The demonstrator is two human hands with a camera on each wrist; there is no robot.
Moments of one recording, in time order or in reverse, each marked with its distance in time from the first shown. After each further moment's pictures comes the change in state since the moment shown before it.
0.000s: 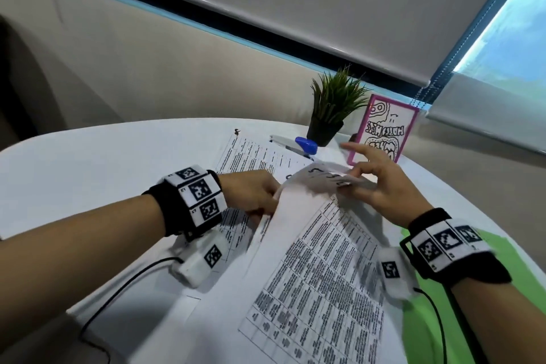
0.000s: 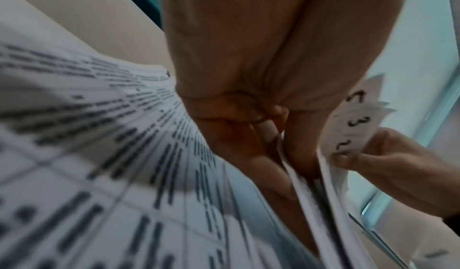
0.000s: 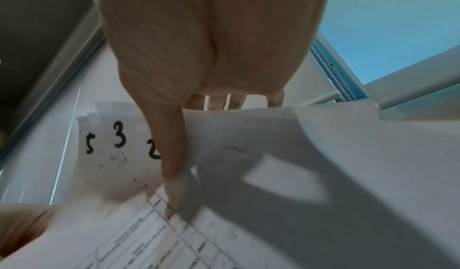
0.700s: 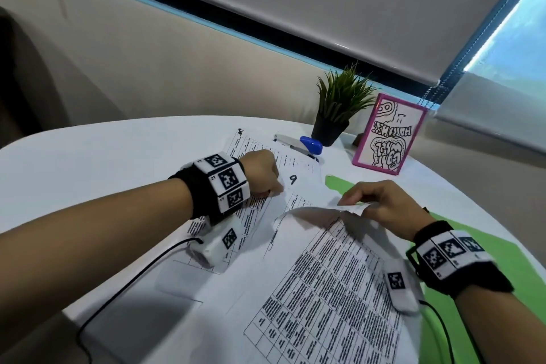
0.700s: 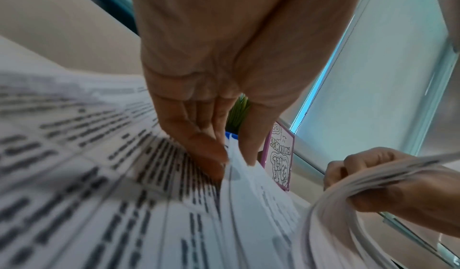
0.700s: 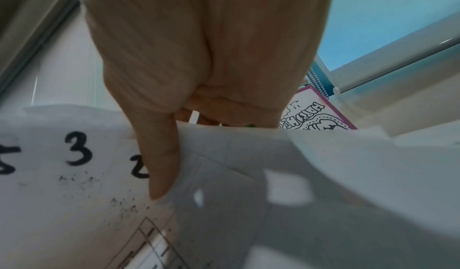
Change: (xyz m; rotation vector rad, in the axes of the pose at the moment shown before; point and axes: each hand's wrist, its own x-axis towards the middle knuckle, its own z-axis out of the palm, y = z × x) left_hand 0.031 0.004 -0.015 0.306 0.397 -0.208; right_hand -0.009 0.022 0.014 0.268 -0.214 0.202
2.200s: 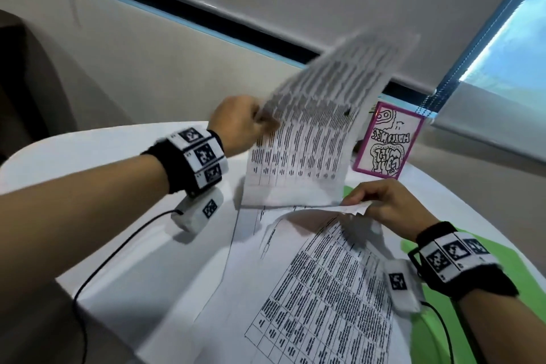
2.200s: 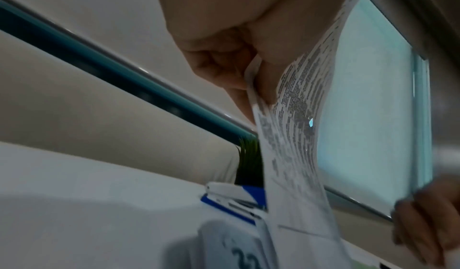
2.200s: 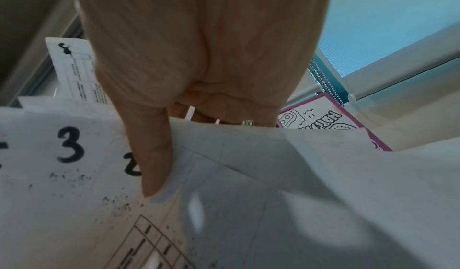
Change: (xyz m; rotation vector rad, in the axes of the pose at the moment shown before) left_hand -0.021 -0.005 -0.069 -0.024 0.597 0.310; right_hand -0.009 -0.029 -0.001 0.042 0.042 -0.042
